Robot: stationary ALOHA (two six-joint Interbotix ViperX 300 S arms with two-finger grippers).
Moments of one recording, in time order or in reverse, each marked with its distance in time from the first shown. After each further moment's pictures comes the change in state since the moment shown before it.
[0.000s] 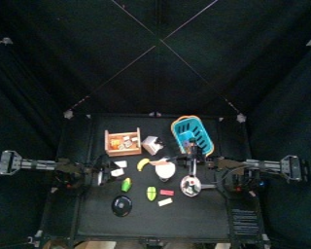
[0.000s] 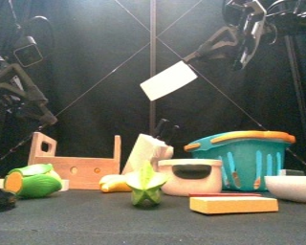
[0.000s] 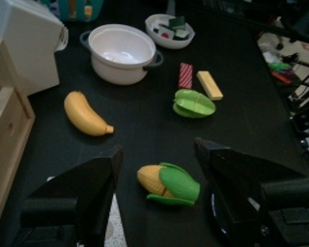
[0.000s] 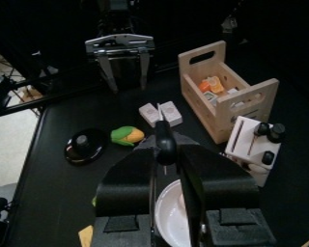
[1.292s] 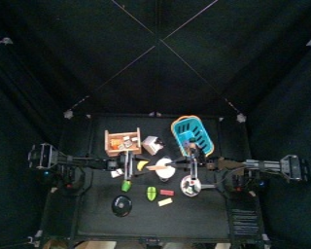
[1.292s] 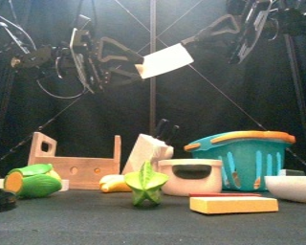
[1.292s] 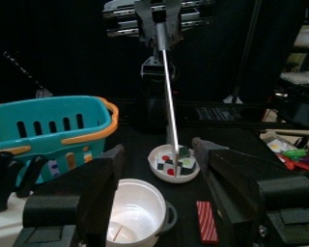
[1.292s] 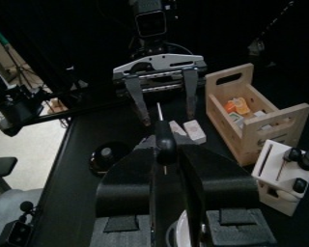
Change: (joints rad) left arm 0.003 0.632 -0.428 -0.327 -0.607 0.479; right arm 0.003 0.017 0.000 -0.003 -0.137 -0.003
